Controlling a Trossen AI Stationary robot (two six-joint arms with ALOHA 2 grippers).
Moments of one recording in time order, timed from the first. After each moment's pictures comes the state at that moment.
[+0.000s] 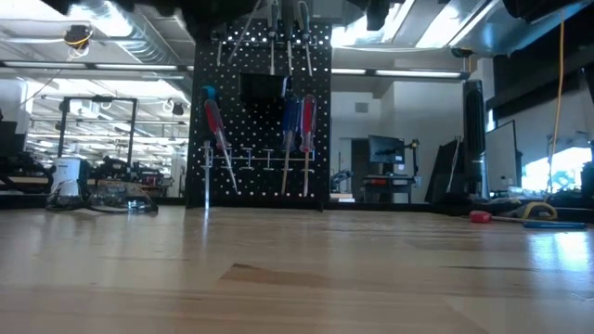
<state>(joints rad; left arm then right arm) -0.34 1.25 0.59 0.54 -0.30 -0.03 0.39 1.66 0.82 0.91 0.43 -0.11</state>
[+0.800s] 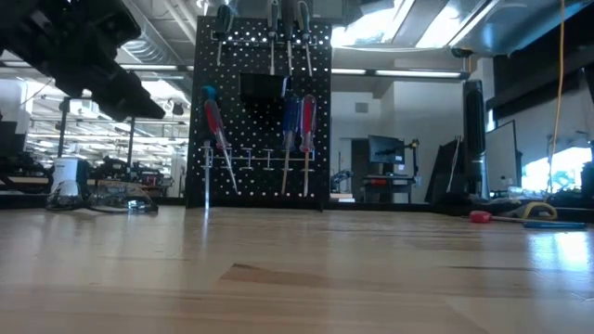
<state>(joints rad) -0.37 0.82 0.29 0.04 -0.35 -0.34 0.01 1.61 1.38 0.18 0.14 -0.20</state>
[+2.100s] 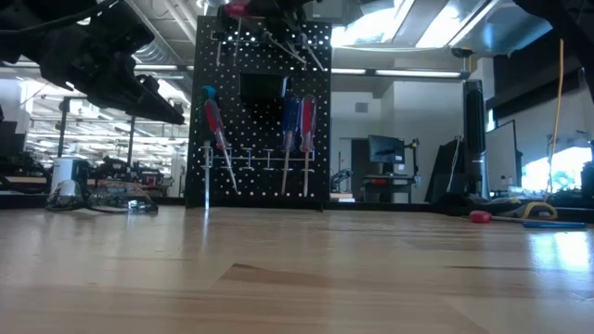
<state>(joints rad) -0.21 0.82 0.29 0.04 -0.35 -0.05 -0.34 2.02 2.18 -0.32 -0.04 -0.20</state>
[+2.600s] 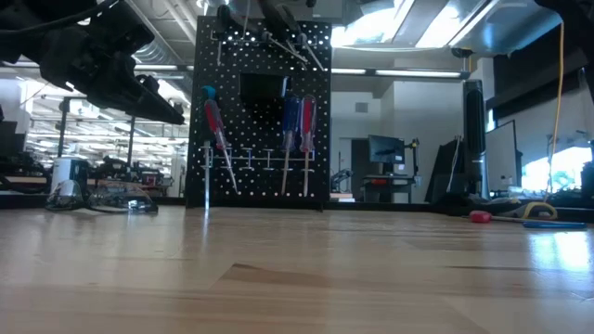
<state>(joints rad) -0.21 0.82 0.29 0.04 -0.35 -0.05 -0.32 1.95 2.18 -0.35 -0.01 -0.21</state>
